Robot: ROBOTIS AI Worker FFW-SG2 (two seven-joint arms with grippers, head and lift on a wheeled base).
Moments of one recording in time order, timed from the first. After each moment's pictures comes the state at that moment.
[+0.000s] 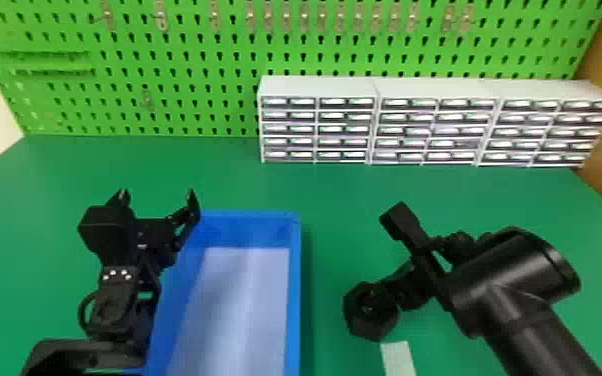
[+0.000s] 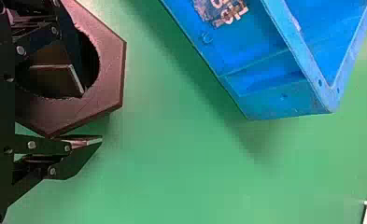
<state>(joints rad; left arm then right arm) 0.10 0.00 0.02 -1.77 -0.07 -0.06 0.05 -0.38 -0.18 0.33 -1.47 0.35 1.01 0.94</state>
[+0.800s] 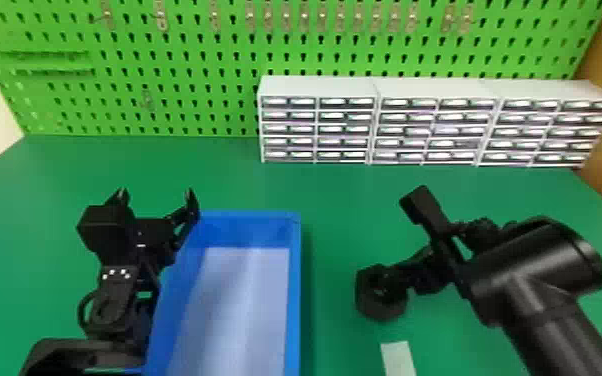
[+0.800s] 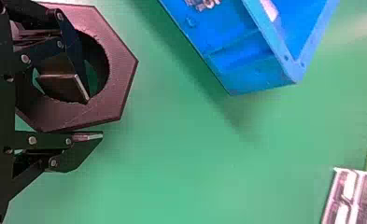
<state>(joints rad) 0.10 0.00 0.03 -1.77 -0.07 -0.06 0.05 -0.37 -0.19 0.26 -1.55 0.38 1.04 0.96</state>
